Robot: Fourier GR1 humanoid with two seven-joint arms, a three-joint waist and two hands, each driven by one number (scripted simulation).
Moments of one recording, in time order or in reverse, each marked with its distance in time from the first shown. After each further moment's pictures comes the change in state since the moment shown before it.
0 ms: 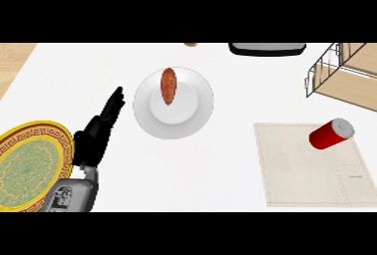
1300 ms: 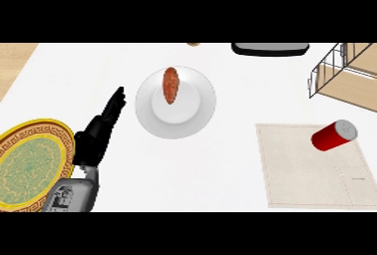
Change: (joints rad) left arm -0.002 -0.005 0.005 0.004 -0.004 -0.018 -0.009; right arm -0.055 -0.124 -0.170 0.630 -0.202 -0.600 -0.511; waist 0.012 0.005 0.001
